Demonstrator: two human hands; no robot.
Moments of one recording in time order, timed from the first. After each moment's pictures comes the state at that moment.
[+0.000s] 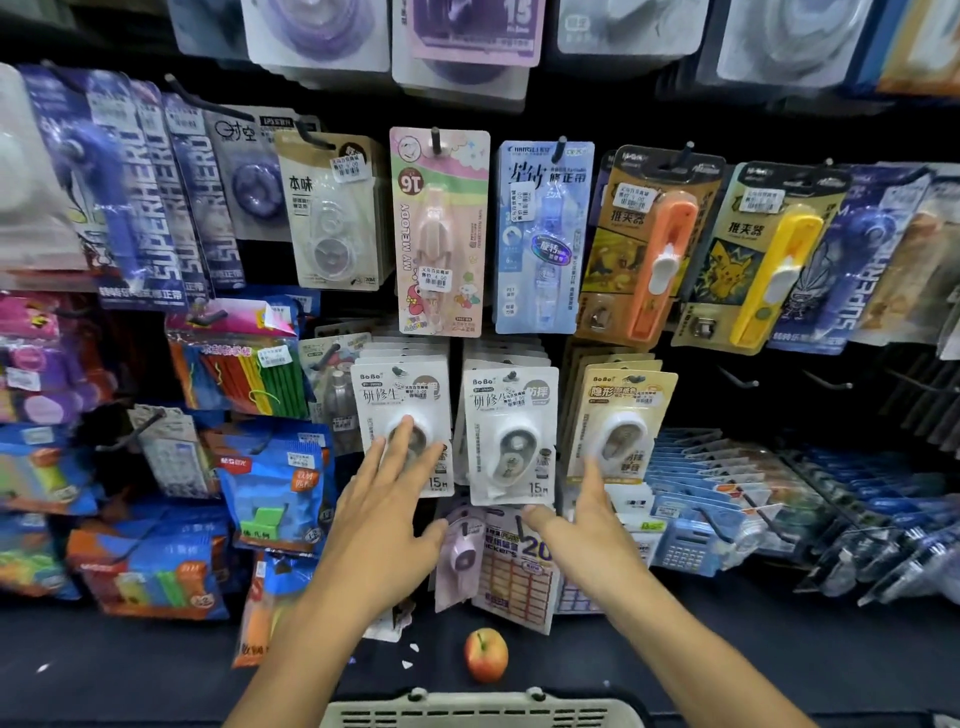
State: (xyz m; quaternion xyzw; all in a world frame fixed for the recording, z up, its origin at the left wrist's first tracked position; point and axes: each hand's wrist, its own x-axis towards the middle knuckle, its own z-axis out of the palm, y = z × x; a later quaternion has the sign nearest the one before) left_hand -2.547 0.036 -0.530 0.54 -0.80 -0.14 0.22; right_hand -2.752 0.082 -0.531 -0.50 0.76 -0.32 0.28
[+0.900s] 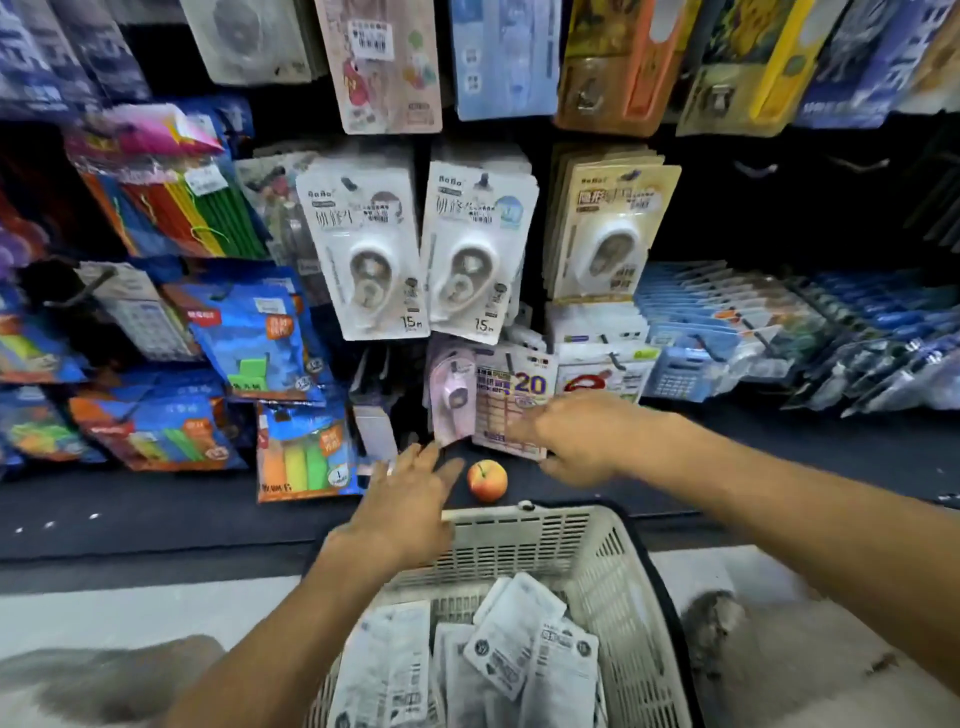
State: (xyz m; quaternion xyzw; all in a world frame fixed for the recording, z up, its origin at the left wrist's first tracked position) left_hand -2.561 0.081 -0.657 0.51 -0.85 -0.11 -0.10; right_hand -2.772 0.095 -0.572 -0.82 0.53 0.21 0.05
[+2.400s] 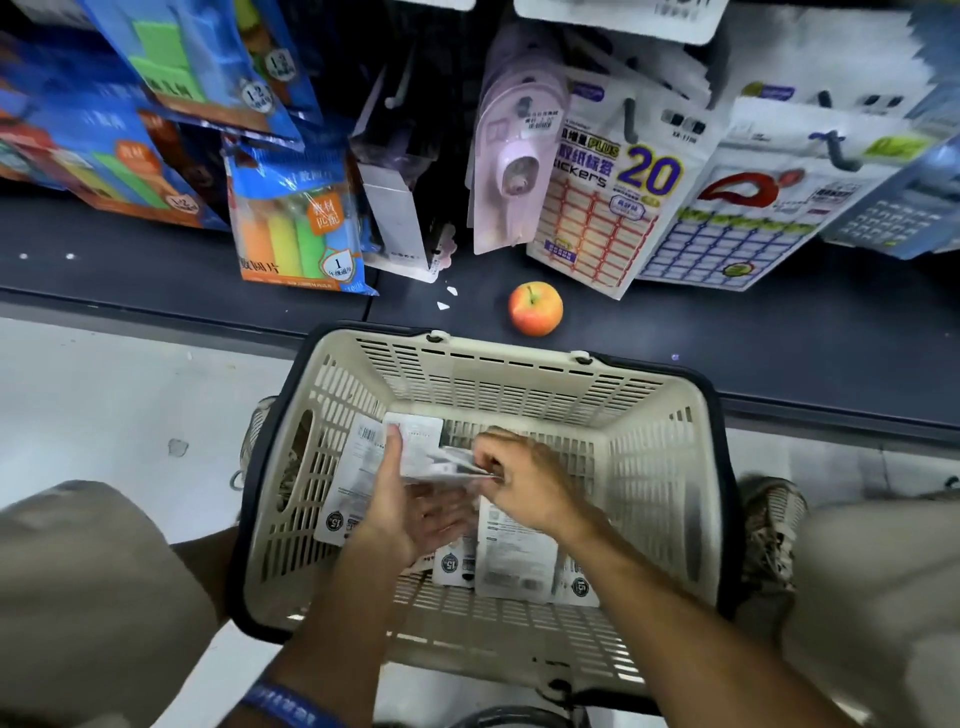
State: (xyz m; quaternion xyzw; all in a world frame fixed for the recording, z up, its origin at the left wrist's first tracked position) left_hand -2.541 0.166 -0.879 0.65 0.03 -0.72 0.23; right_hand -2.714 0.153 -0.877 -0.72 0.55 -0.11 0.40
